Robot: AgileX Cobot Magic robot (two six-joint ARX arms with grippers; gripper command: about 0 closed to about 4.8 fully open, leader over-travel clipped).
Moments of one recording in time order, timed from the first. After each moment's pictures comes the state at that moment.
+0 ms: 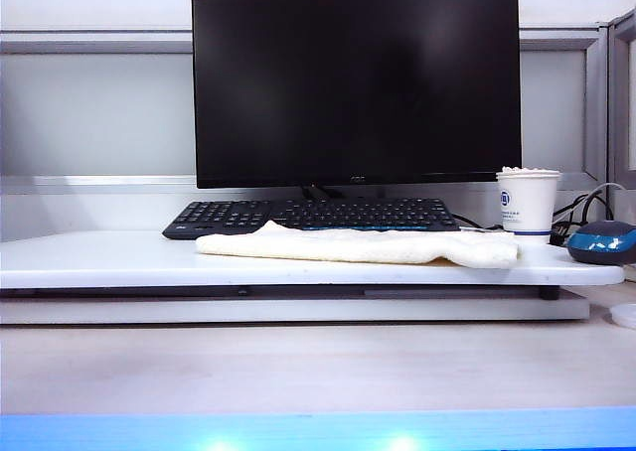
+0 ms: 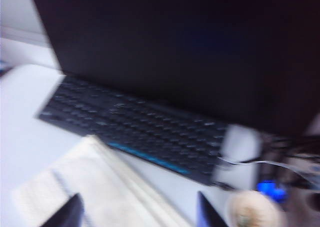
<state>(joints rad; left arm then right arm) 0.14 0.00 0.01 0.09 0.47 -0.13 0.27 1.41 1.66 -0.57 -0.09 -0.03</state>
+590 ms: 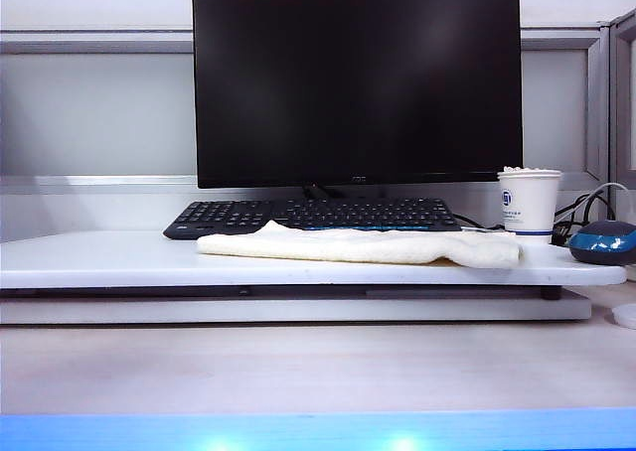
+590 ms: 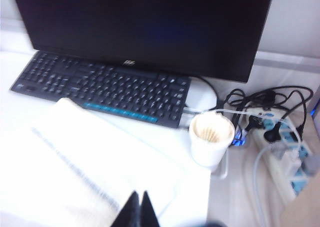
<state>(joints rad) 0.14 0.00 0.01 0.10 0.38 -0.13 0.19 0.78 0.96 -0.40 -0.05 -0.03</state>
